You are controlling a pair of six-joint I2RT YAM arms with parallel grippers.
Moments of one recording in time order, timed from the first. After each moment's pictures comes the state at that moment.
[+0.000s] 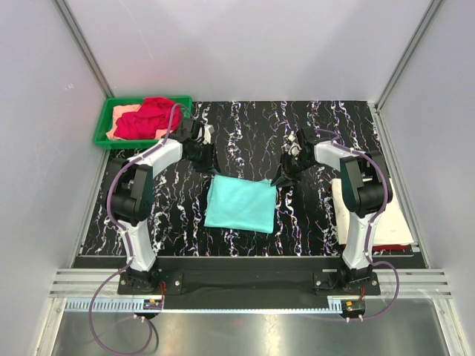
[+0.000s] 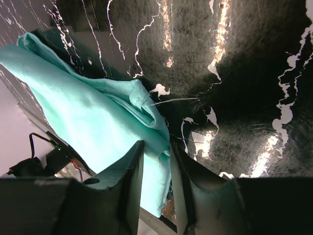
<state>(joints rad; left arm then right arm) -0.29 1.91 1.36 -0.52 0.39 -0.30 0.25 2.02 1.32 -0.55 -0.59 0.43</state>
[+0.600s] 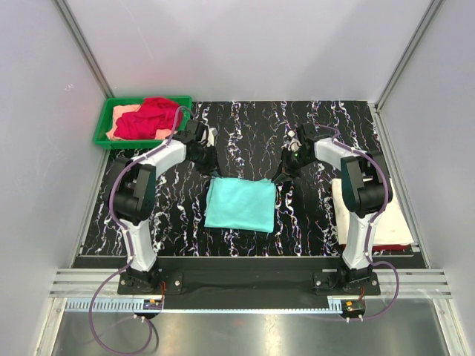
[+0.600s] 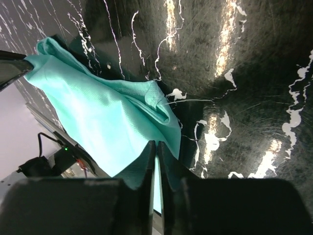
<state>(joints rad) -0.32 1.93 1.36 -0.53 0.40 -0.34 0.25 2.02 1.37 -0.57 -0.61 0.44</state>
